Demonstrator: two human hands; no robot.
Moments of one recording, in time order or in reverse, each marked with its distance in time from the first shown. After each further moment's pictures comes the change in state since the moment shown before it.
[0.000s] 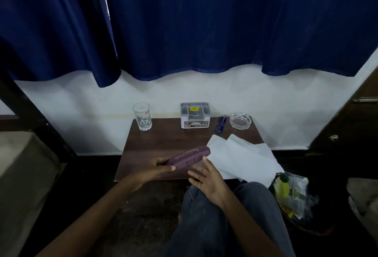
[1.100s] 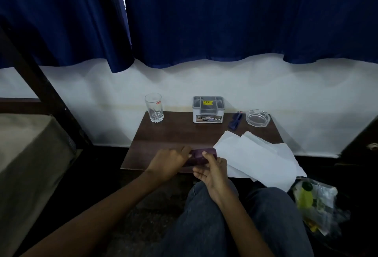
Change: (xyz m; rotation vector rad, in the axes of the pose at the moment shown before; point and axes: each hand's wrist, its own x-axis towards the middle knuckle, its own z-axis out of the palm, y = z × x) left_hand 0.016 -0.003 0.044 1.311 0.533 0.580; right_hand 0.006 0.012 0.006 -0.107 0.043 -0.240
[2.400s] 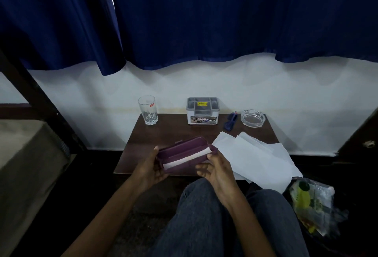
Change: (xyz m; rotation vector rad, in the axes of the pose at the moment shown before) left_hand -0.009 -0.007 0.008 -1.925 -0.131 -1.315; right_hand -0.005 -0.024 -0.023 -0.070 -0.176 -0.102
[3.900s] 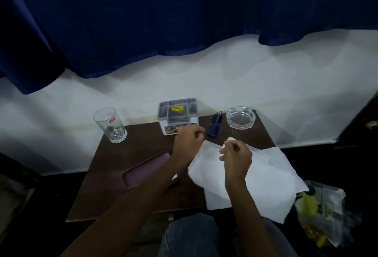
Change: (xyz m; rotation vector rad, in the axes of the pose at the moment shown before) left_hand 0.137 0.015 0.188 1.166 -0.054 0.845; right_hand 0.112 -0.049 -0.069 -0.353 0.743 -0.219
